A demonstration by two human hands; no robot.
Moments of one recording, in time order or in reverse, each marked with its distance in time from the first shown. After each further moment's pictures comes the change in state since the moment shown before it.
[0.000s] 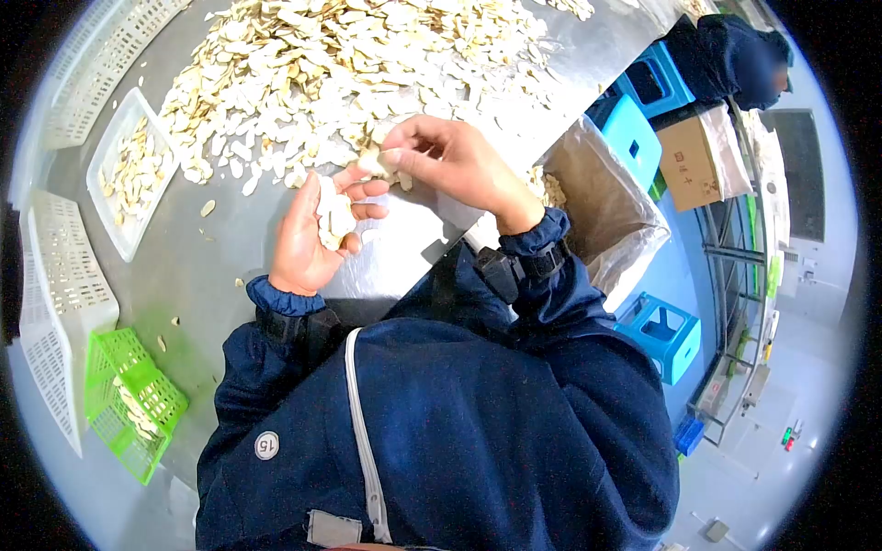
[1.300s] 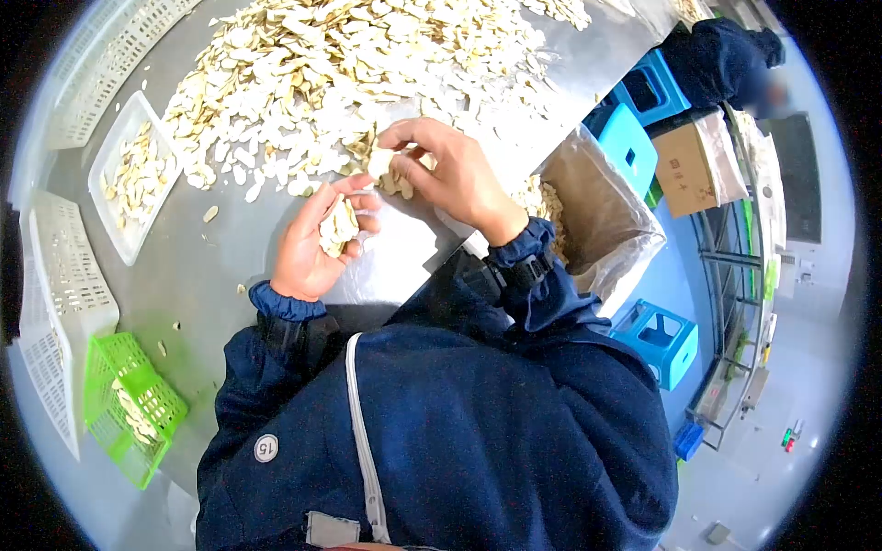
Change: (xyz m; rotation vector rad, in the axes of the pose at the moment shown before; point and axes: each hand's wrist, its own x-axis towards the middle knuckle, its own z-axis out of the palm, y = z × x) left_hand 0.002 -0.002 -0.020 0.005 -0.127 0.012; right_hand 0.002 -0.008 0.013 -0.299 0.177 -0.277
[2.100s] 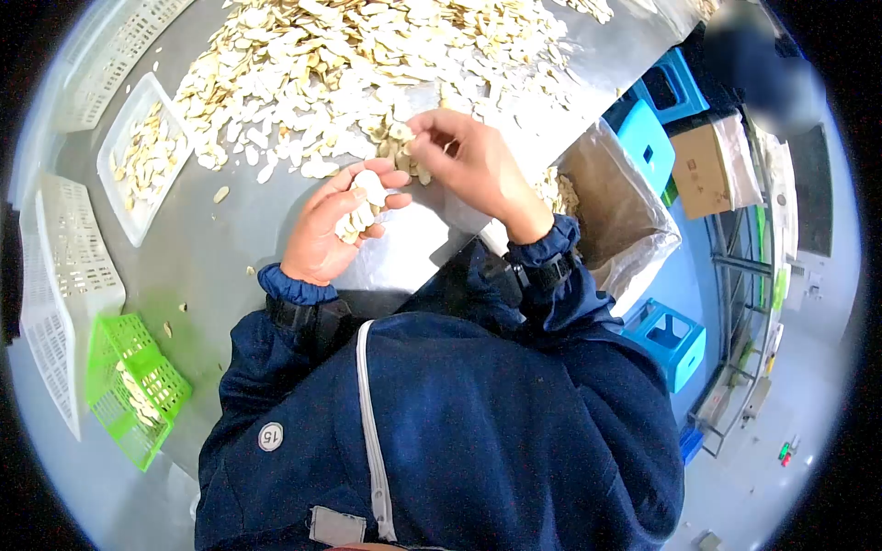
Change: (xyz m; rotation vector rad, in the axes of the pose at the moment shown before) left_hand -0.003 0.002 0.000 0.163 -0.073 0.028; right_hand -0.006 -0.004 -0.002 0.038 -0.060 0.285
